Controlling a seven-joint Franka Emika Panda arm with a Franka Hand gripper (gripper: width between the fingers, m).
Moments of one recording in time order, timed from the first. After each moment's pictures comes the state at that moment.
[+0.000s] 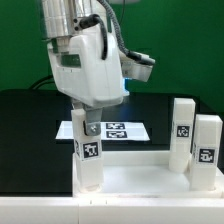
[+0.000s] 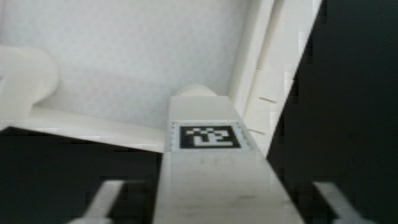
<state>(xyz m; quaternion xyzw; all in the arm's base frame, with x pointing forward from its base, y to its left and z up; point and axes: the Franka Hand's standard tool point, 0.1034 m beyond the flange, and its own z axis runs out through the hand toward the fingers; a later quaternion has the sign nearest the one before) 0.627 -0.053 0.111 -0.86 0.50 -0.01 0.08</state>
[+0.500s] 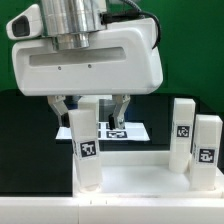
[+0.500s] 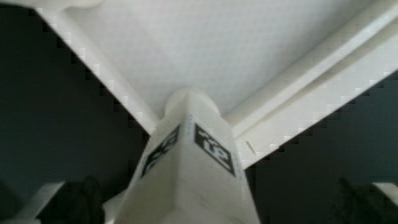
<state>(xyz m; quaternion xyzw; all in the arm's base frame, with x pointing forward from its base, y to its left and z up) 0.627 -0.052 0.116 -0.96 0.25 -0.01 0.08</state>
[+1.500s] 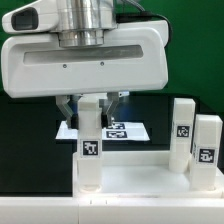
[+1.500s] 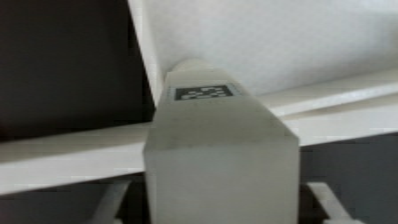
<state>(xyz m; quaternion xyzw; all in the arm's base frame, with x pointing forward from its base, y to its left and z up) 0.635 -0.052 0.118 -0.99 0.10 -0.04 0.05</state>
